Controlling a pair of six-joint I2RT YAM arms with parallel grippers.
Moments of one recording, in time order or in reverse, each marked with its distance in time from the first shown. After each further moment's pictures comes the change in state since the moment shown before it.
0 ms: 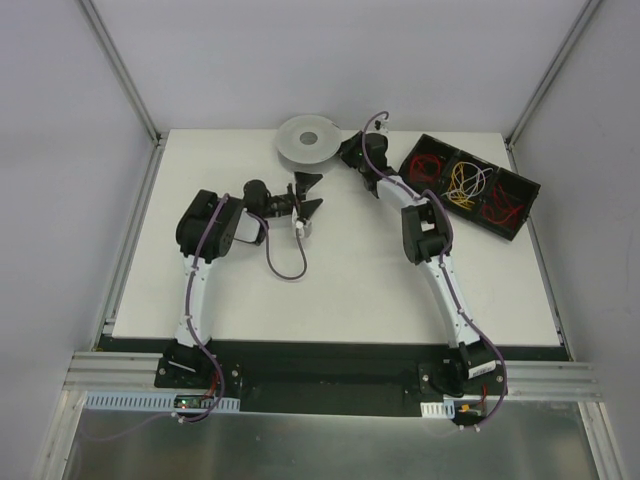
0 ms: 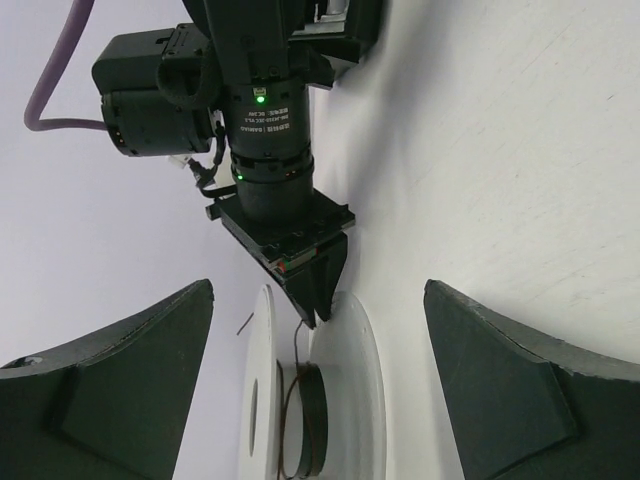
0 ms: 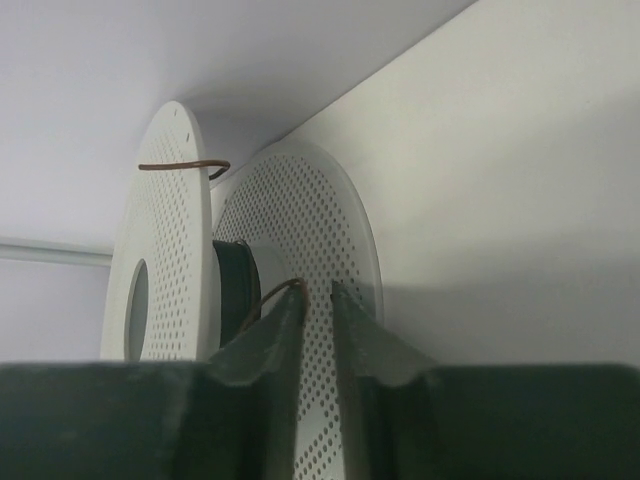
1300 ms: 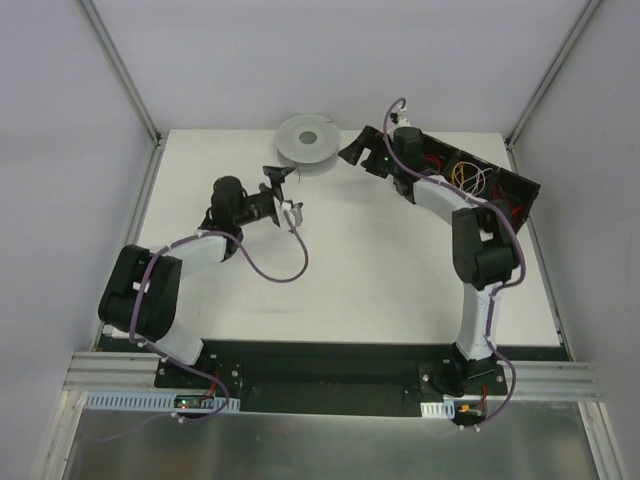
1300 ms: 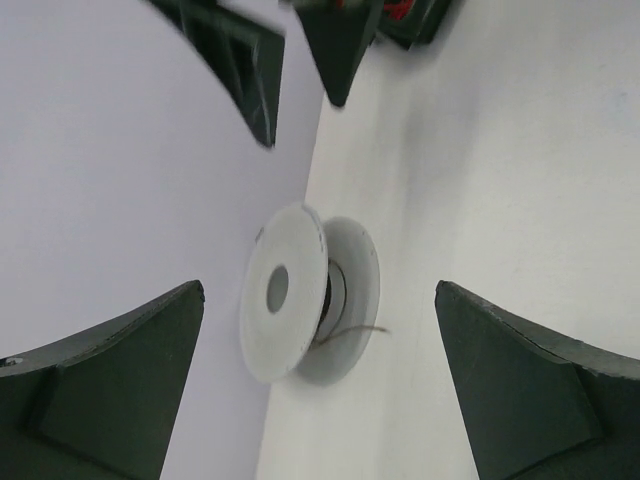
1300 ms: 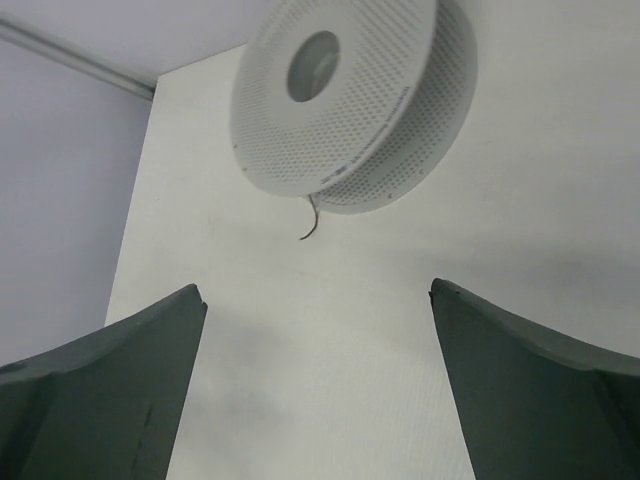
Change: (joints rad) left arm -0.018 -0.779 -0.483 -0.394 -0.241 -0.200; right arm -0.019 -0.785 -0.899 -0.018 -0.177 -0.254
